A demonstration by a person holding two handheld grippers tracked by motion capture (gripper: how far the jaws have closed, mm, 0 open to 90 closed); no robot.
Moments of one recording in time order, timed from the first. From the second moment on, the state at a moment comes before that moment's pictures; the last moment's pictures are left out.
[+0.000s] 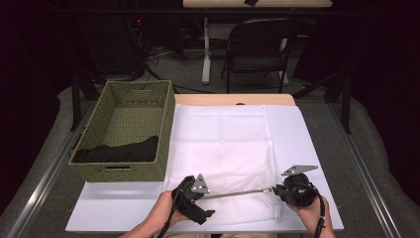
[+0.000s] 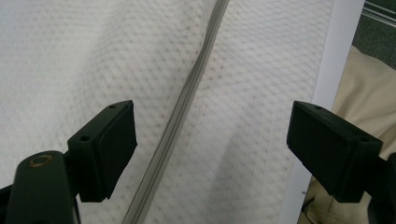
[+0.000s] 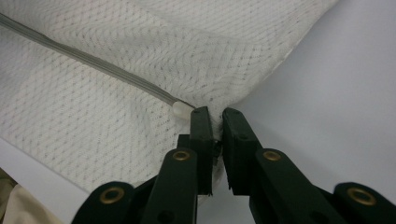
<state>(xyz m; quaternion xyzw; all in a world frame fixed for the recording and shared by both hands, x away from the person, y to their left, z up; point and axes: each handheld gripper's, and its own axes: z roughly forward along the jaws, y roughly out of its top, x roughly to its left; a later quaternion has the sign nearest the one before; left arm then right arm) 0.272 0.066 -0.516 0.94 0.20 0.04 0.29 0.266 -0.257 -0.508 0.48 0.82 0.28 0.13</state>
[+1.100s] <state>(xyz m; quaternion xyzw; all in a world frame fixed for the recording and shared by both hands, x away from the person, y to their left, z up) 0.287 -0.027 -0.526 0.93 0.12 -0.01 0.33 0.264 -0.257 -0.504 0.46 0.83 0.30 0.13</state>
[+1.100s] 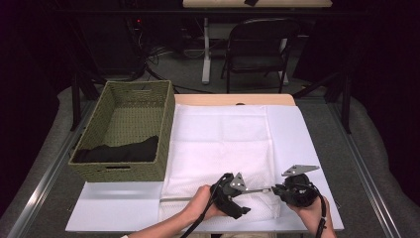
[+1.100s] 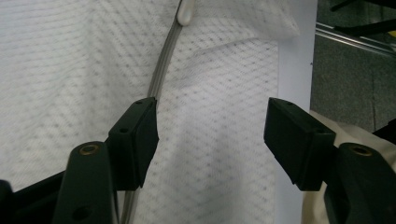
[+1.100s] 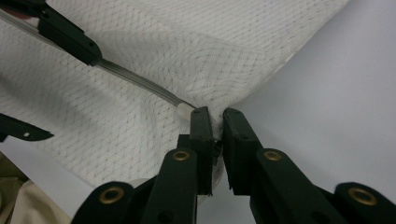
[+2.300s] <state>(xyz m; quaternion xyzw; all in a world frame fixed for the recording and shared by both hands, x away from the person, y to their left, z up) 0.313 -0.069 -0.536 0.92 0.14 -0.04 0.35 0.263 -0.253 -0.500 0.45 0.83 0.32 0.12</state>
